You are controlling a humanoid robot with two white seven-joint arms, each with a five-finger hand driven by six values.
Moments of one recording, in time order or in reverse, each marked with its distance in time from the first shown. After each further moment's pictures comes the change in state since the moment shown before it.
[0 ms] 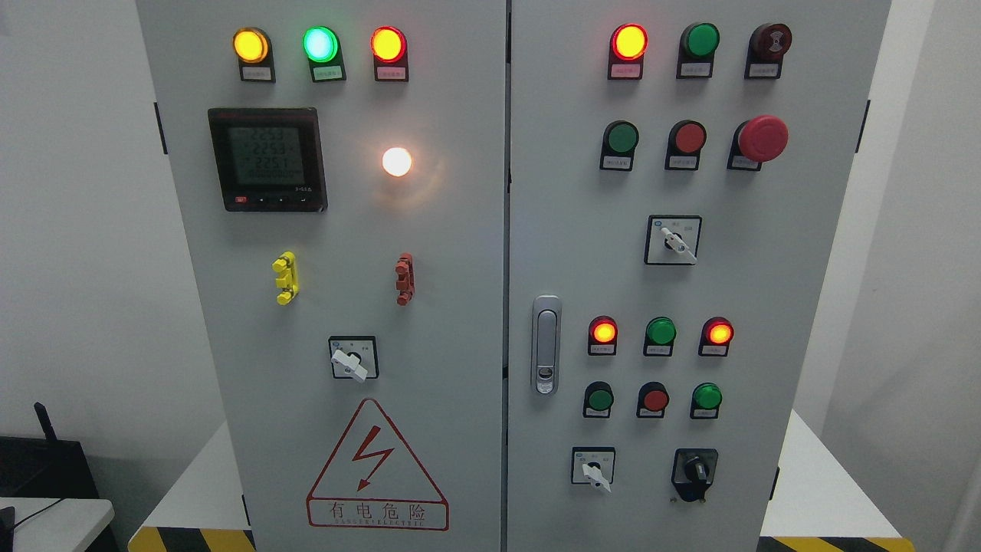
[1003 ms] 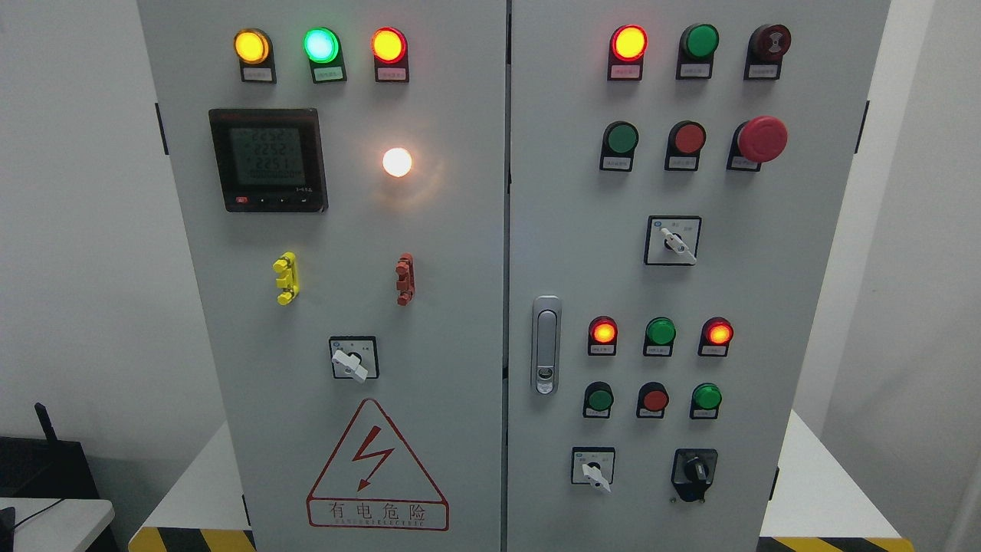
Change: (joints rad) left arm 0.008 0.085 -0.136 0.947 -0.119 0.060 0.008; right arm 0.000 0.000 0.000 0.000 0.000 0.000 0.000
